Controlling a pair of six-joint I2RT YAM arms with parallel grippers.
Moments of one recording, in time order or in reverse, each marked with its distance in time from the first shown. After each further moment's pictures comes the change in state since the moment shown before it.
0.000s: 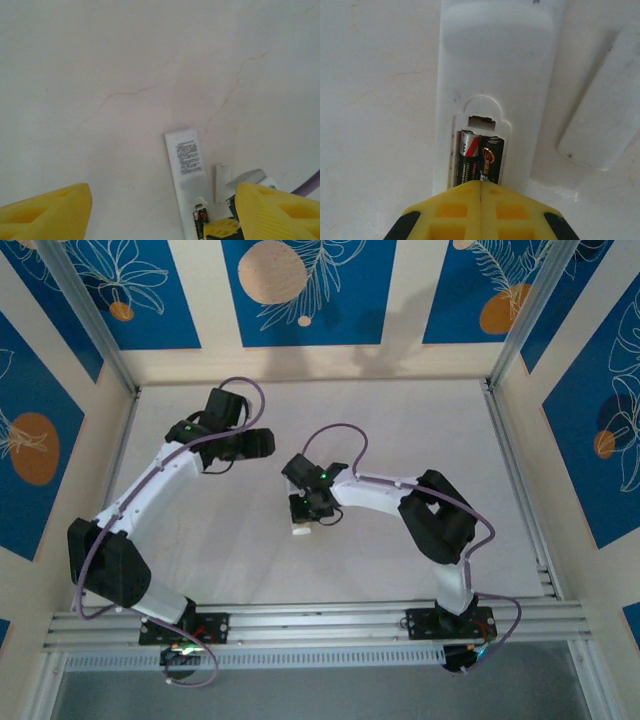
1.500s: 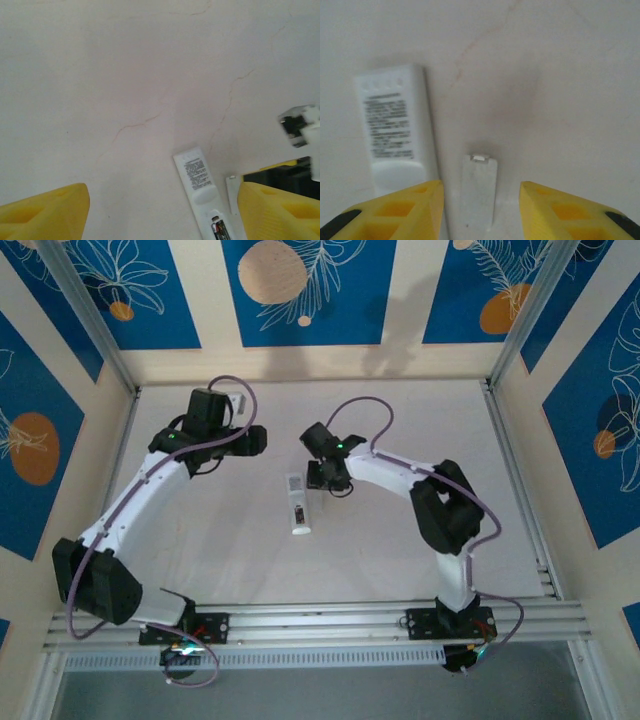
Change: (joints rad) left arm 0.046 -0.114 -0.068 0.109 0.017 0.196; right arm -0.156 0.034 0.139 -0.107 0.135 0.061
